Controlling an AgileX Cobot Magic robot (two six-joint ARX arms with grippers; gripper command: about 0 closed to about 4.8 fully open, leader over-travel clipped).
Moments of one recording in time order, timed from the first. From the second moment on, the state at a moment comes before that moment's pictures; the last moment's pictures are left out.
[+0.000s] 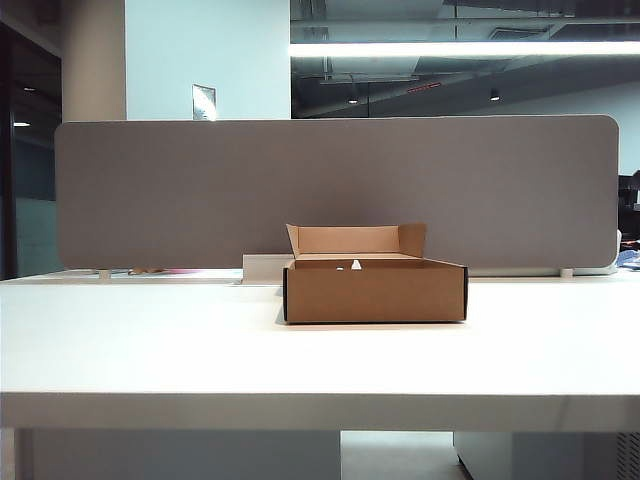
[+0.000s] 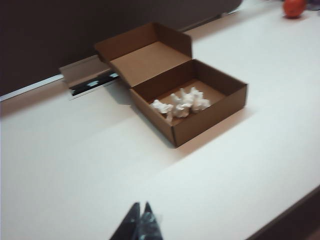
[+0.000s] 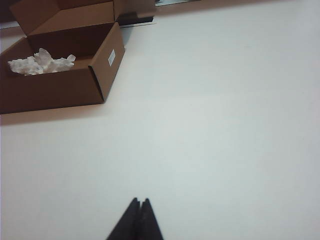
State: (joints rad) left arm -0.73 0.48 0.68 -0.45 -0.26 0.13; right arm 0.06 0.05 0.01 -0.19 -0.03 0.14
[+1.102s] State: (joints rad) left arm -0.23 0.25 0.24 -0.07 -0.08 -0.15; right arm 0.06 0.05 0.01 -0.19 -0.03 0.14
